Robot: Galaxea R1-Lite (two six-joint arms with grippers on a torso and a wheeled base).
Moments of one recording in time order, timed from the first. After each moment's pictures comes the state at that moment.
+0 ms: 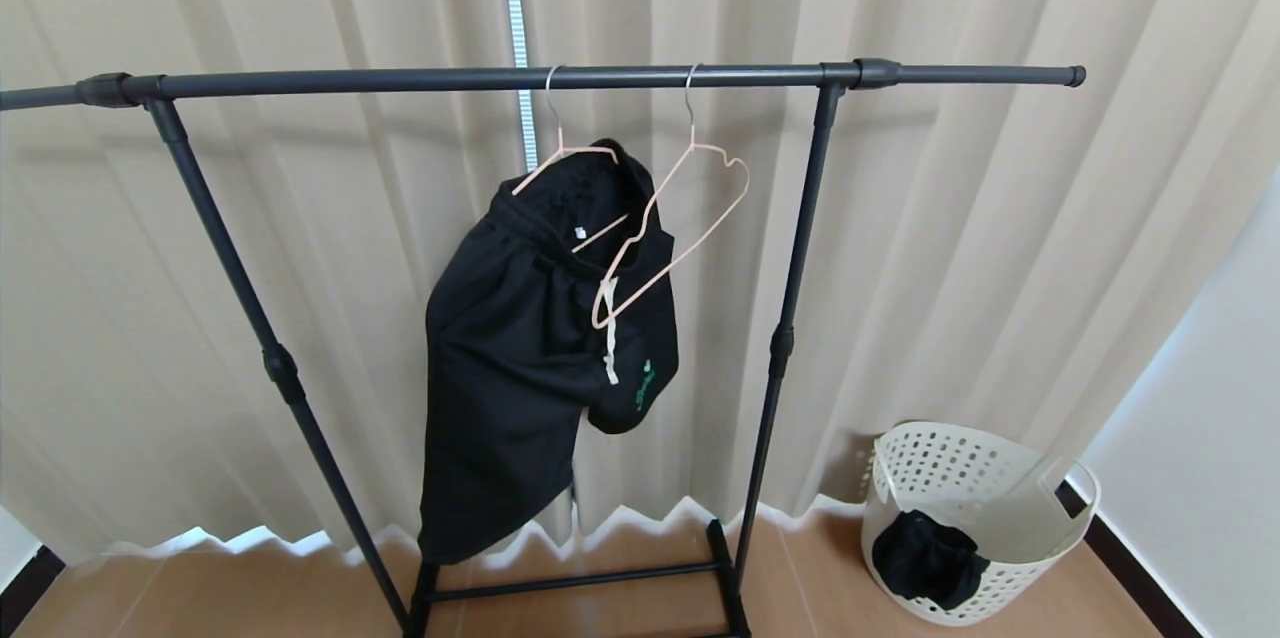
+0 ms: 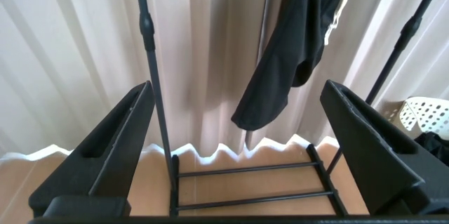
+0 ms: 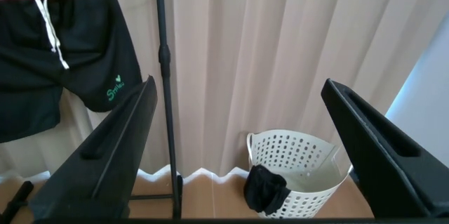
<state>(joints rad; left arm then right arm) -0.01 0.01 0.00 -0.01 0.01 -0.01 0.00 0.01 0.00 -0.12 -0.01 -0.01</state>
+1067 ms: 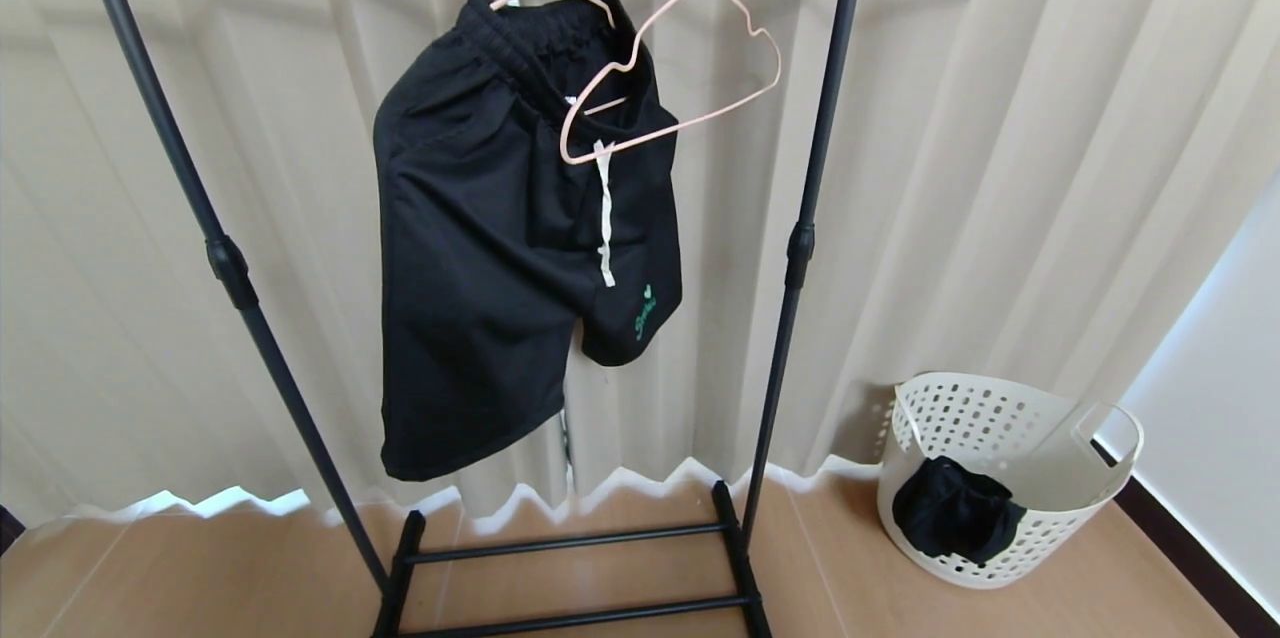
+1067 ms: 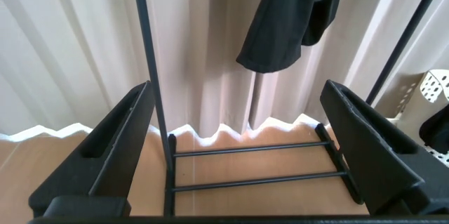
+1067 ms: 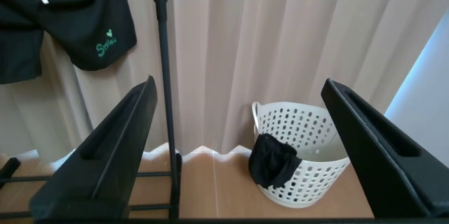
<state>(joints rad) -0.01 0.01 0.00 -0.01 0.01 0.00 0.00 0.01 0.00 -0.12 -0.01 -0.01</state>
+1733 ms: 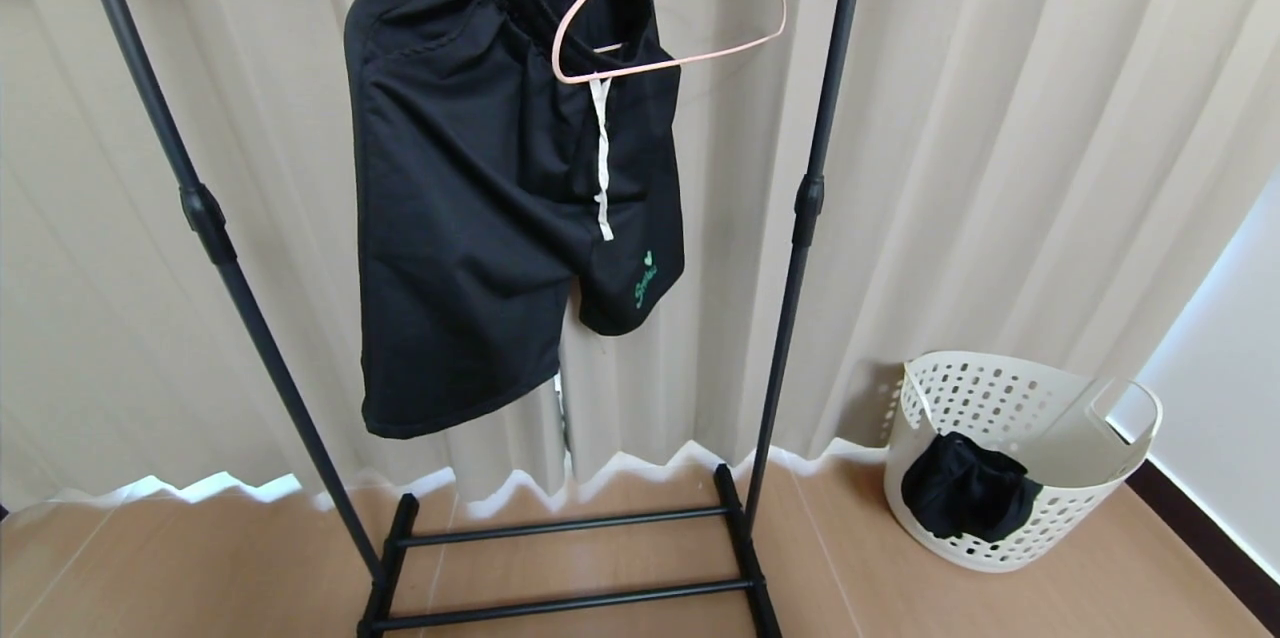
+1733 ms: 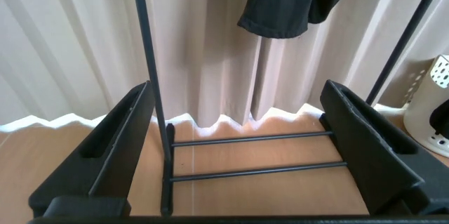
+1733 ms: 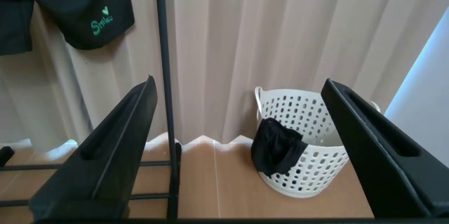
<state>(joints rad) -0.01 0.01 0.00 -0.01 0.01 0.00 0.00 0.01 0.00 -0.12 -0.01 -0.01</state>
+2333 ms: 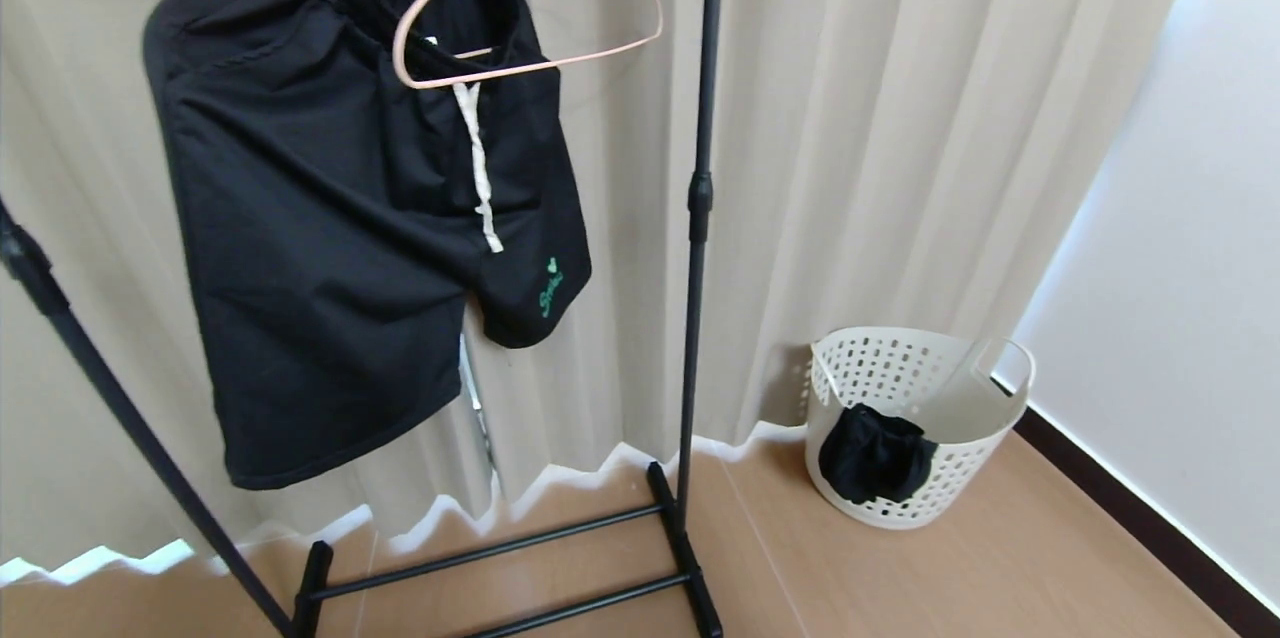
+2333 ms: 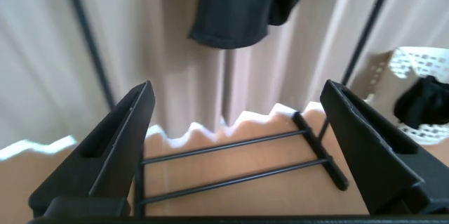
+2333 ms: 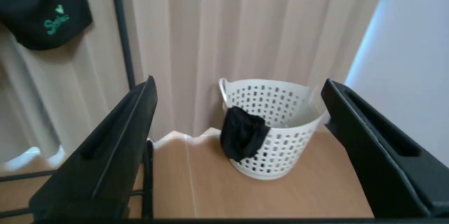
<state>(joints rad) -0.01 0.01 0.00 -0.01 0.01 0.00 0.00 0.01 0.00 -0.12 -0.01 -0.01</state>
